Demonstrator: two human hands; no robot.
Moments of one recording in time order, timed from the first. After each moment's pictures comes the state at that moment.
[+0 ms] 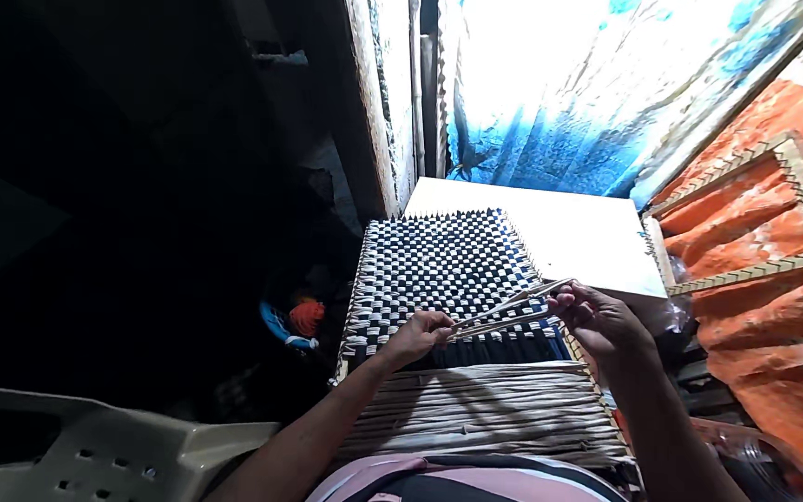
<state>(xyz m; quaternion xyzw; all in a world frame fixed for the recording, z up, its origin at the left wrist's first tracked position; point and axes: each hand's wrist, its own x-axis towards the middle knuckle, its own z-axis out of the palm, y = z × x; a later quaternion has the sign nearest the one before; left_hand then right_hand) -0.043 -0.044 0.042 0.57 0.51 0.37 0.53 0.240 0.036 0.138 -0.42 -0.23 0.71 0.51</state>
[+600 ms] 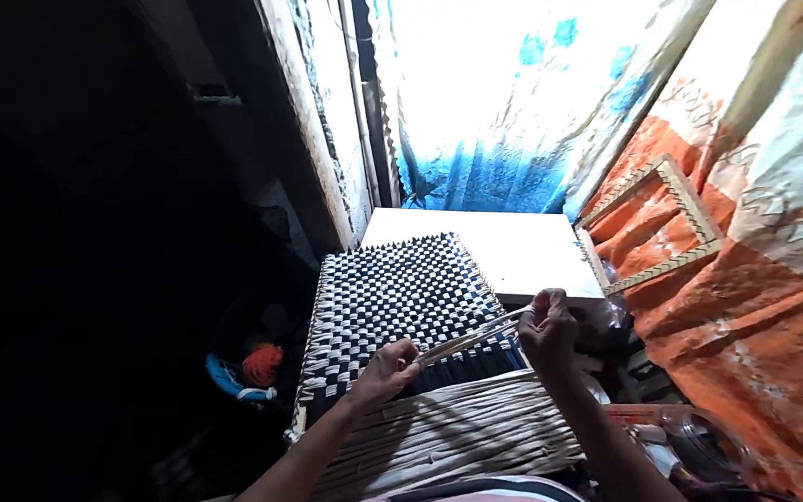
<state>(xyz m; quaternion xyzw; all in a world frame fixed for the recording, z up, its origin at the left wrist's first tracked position) -0.030 -0.045 0.032 0.67 0.53 0.33 0.39 0.254 0.027 0.104 -0.55 -0.69 0.10 0.46</state>
